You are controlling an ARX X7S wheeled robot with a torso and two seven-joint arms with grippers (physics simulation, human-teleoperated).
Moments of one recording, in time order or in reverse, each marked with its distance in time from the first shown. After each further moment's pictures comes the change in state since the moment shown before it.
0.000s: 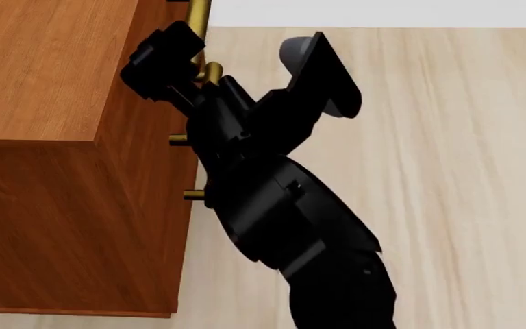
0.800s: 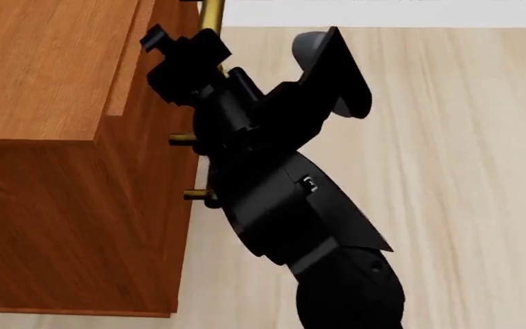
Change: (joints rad) left arm -0.019 -0.012 0.015 0.000 -0.020 0.008 -0.022; right arm 0.013 0.022 -0.021 -0.040 0.072 -0.060 0.079
